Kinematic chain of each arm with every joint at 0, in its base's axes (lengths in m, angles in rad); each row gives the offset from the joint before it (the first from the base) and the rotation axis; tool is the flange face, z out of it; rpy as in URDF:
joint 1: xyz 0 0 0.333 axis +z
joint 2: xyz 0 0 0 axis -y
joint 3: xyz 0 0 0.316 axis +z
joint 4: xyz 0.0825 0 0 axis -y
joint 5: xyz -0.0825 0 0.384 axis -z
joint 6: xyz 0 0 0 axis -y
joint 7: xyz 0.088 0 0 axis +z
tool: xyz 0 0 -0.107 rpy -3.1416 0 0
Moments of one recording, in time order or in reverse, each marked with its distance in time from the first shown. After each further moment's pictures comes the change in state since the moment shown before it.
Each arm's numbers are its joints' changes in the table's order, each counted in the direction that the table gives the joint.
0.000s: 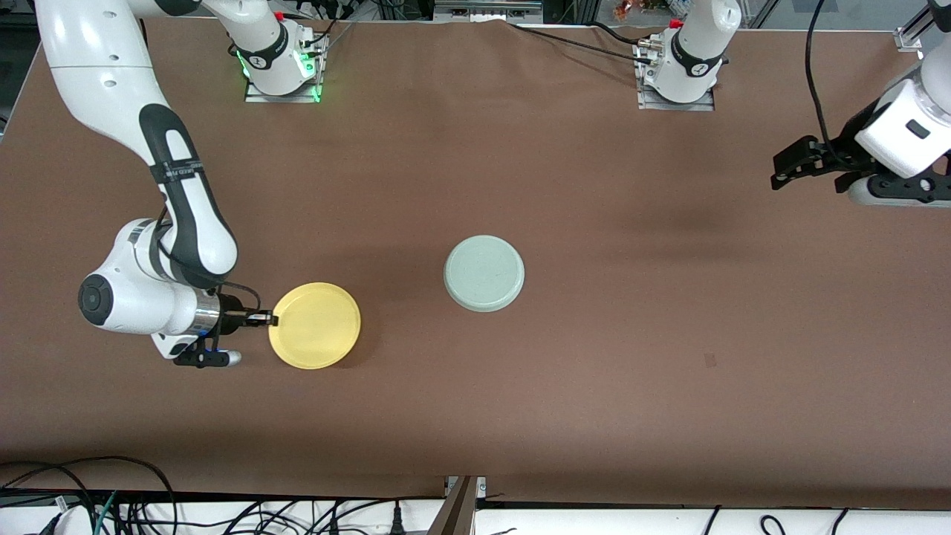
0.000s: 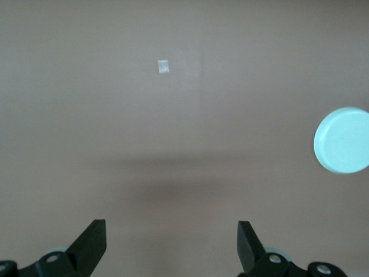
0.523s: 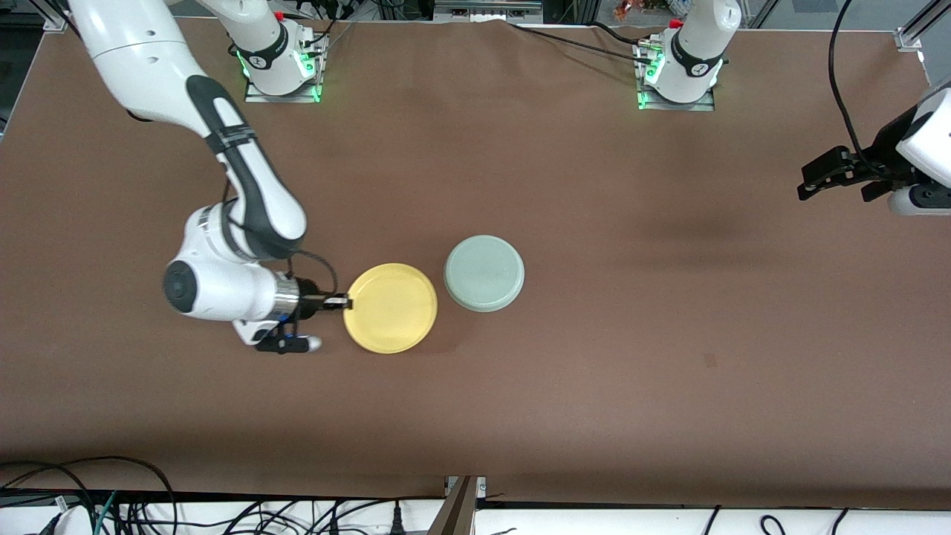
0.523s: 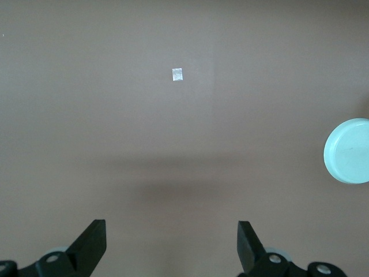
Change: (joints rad) left arm 0.050 -0.027 0.000 0.025 0.000 0.006 -0.035; right arm 0.093 0.009 0.162 0.000 -0.002 0.015 -0.273
